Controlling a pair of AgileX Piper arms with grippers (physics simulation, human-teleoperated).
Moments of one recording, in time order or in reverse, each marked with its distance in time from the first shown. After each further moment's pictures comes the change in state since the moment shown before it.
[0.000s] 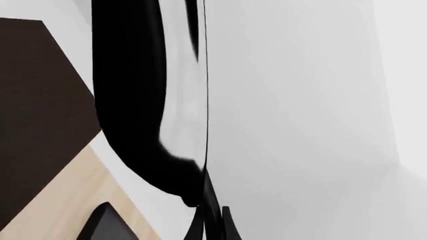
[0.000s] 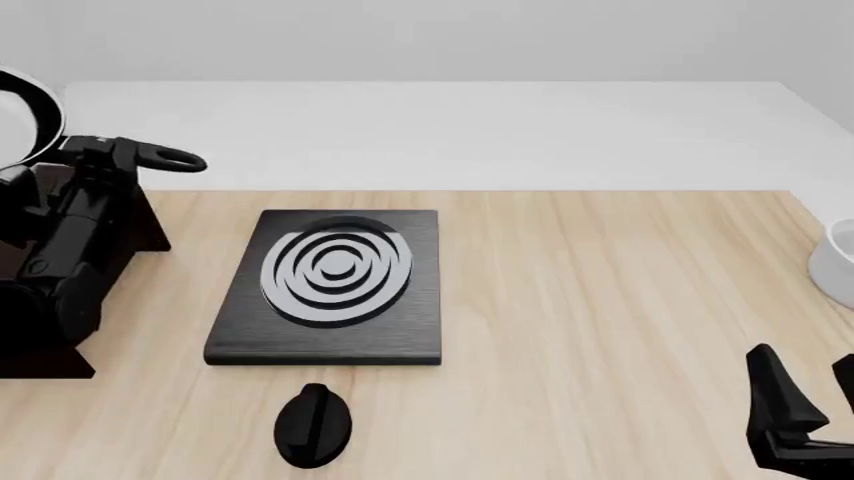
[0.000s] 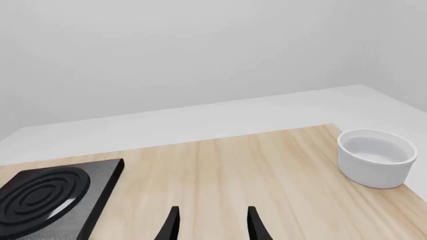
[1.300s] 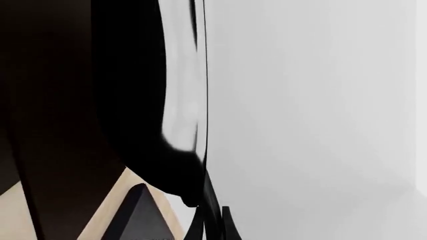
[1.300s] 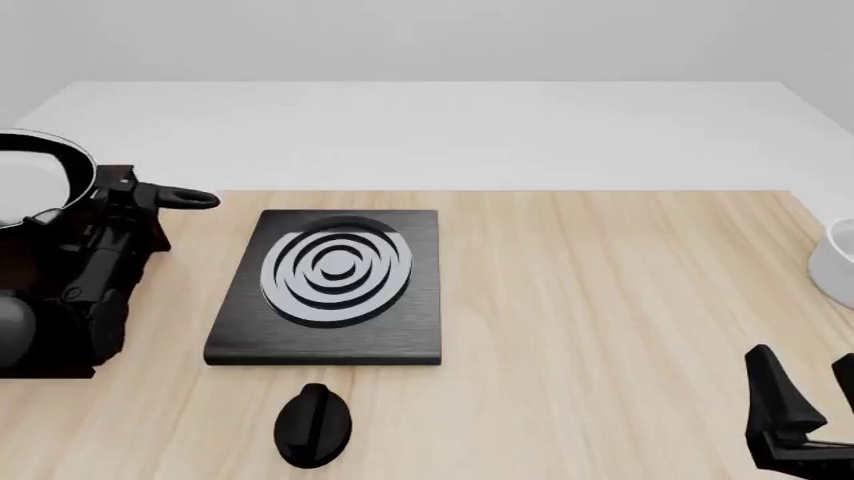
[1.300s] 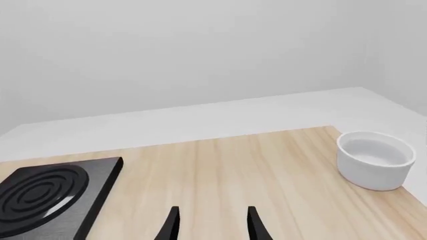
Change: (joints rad) left arm 0.024 0.189 0.028 -0.104 -0.110; right arm 0.003 0.000 0.000 0.001 -0.017
